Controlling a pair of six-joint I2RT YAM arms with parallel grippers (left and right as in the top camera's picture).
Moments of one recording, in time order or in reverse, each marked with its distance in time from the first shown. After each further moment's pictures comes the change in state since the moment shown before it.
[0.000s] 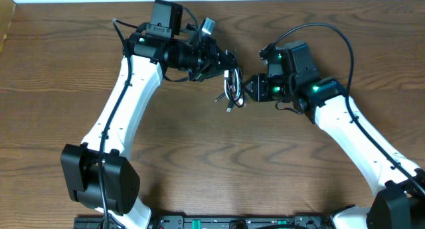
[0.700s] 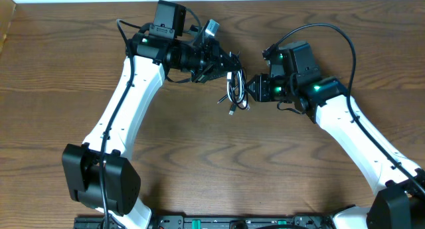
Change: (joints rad) left arm -0.016 0.000 0.000 -0.006 0.024 0.005; right arm -0.011 0.000 0.000 -0.025 0.023 0.011
